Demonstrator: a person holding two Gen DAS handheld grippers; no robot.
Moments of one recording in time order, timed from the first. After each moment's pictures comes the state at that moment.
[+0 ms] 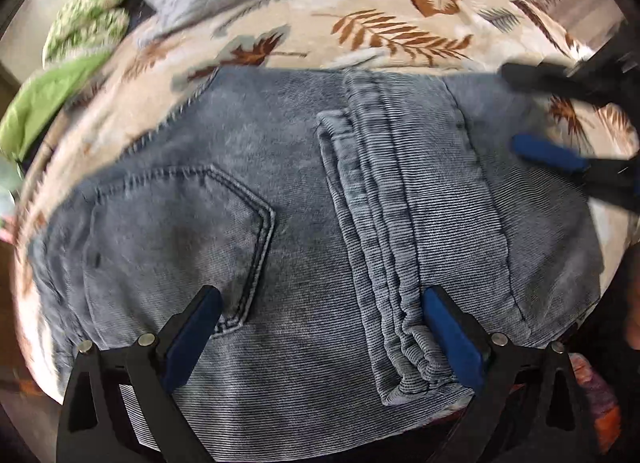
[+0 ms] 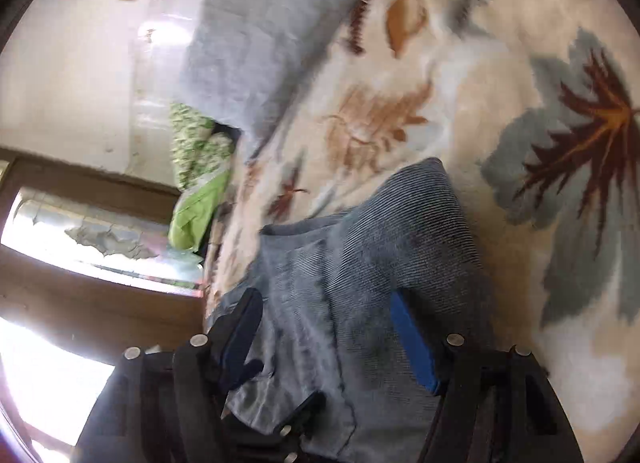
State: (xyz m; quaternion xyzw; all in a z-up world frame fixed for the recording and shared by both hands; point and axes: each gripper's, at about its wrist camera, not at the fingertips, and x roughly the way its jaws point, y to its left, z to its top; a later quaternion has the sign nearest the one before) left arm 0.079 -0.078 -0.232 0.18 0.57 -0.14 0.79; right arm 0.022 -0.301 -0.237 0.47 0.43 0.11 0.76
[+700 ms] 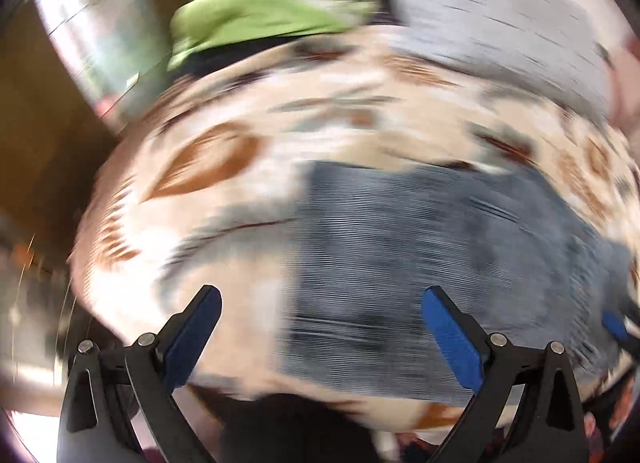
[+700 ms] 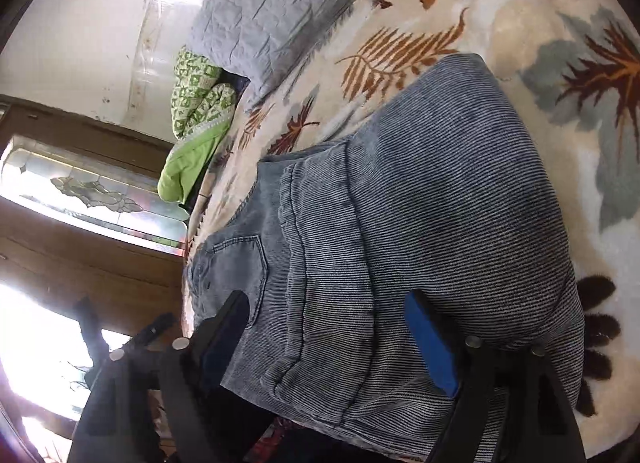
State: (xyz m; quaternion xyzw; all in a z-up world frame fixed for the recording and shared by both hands) left arm 0.078 0.187 -0.152 0.01 0.52 0.08 0.85; right arm -0.005 -0.241 -0.239 0.40 0.45 0.15 0.79
